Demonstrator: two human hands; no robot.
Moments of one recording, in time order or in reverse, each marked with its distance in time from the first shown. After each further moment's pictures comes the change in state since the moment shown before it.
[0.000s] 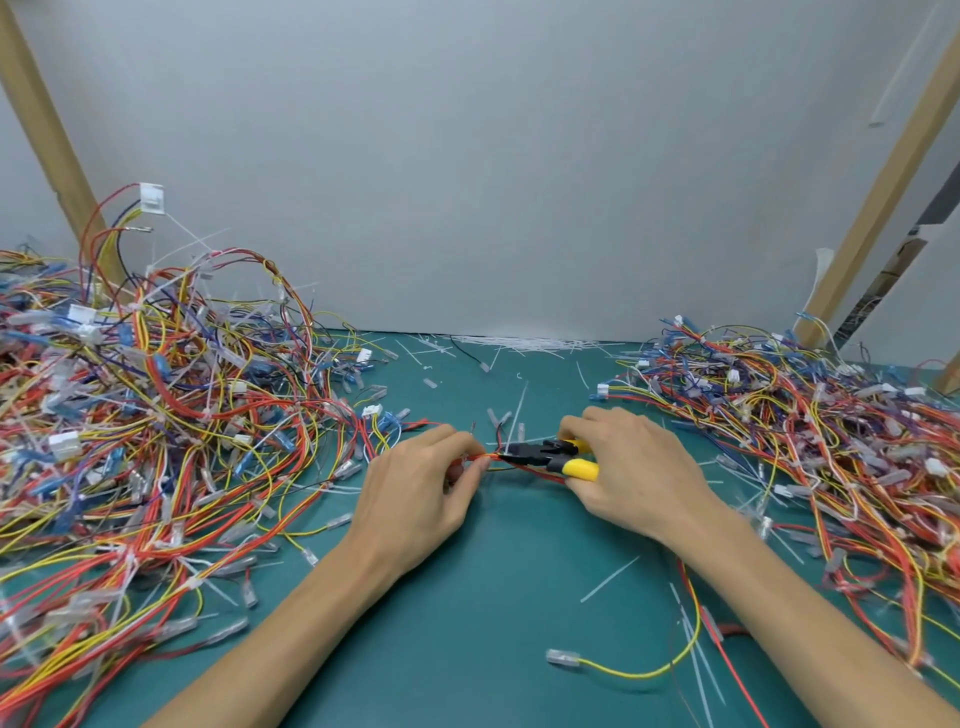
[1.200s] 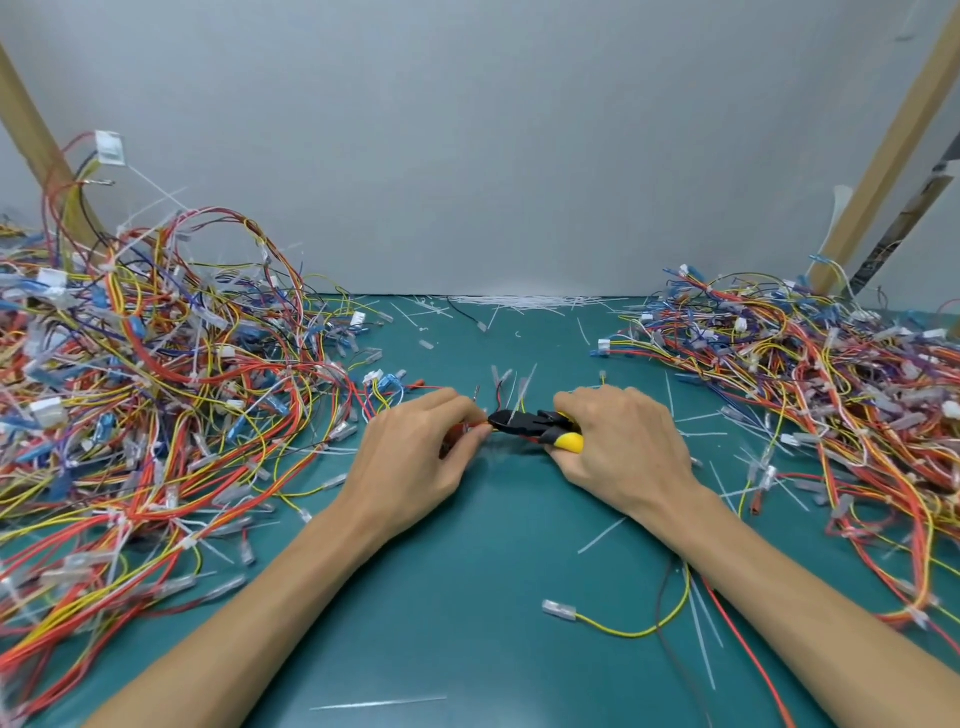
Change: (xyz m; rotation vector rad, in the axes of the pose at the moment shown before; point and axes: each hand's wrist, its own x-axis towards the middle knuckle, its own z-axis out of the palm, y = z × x) left_hand -0.004 -0.002 0.002 -0.006 -0.060 0.086; right_hand -0.013 -0.013 0.022 -0.069 0.168 0.012
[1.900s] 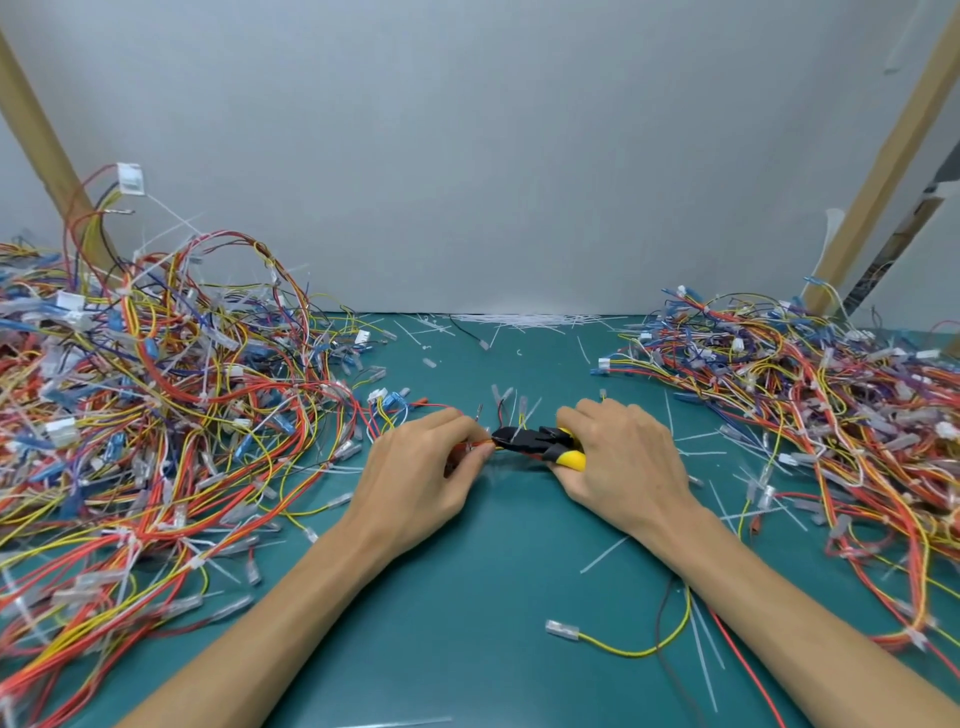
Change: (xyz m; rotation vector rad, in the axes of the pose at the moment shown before) left_hand 0.001 0.003 -0.002 -0.003 -0.009 -0.030; right_hand -0.001 -0.002 -0.002 -0.036 0.024 -0.016
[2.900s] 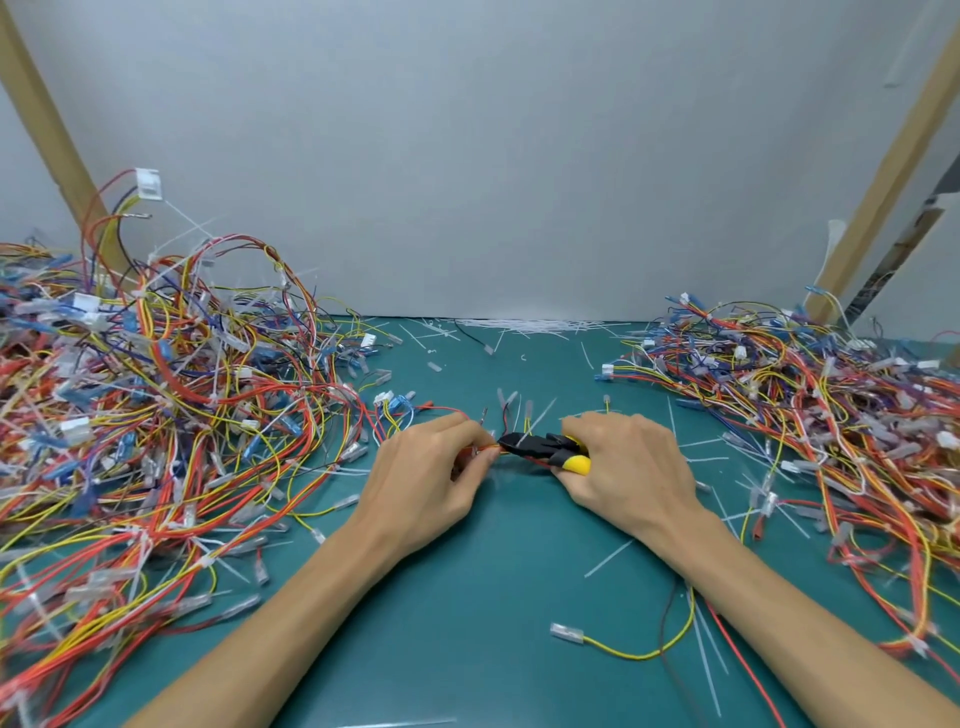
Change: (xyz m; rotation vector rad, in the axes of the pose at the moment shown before) left_hand 0.000 -0.002 0.003 -0.006 0.001 -0.008; right_hand 0.001 0.003 0.001 0.051 -0.050 0.047
